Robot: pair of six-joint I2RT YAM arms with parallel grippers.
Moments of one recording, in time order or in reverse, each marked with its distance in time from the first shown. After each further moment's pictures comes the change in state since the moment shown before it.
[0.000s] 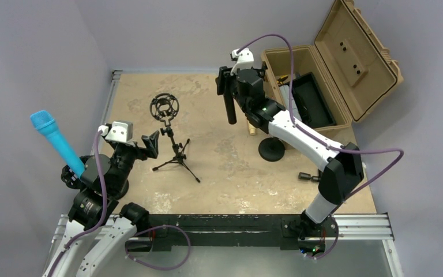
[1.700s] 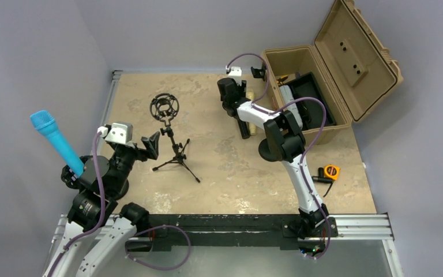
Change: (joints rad) left arm -0.005 -0.013 0.000 0.000 0.020 -0.001; right arm -0.154 0.799 0.399 0.018 0.294 0.046
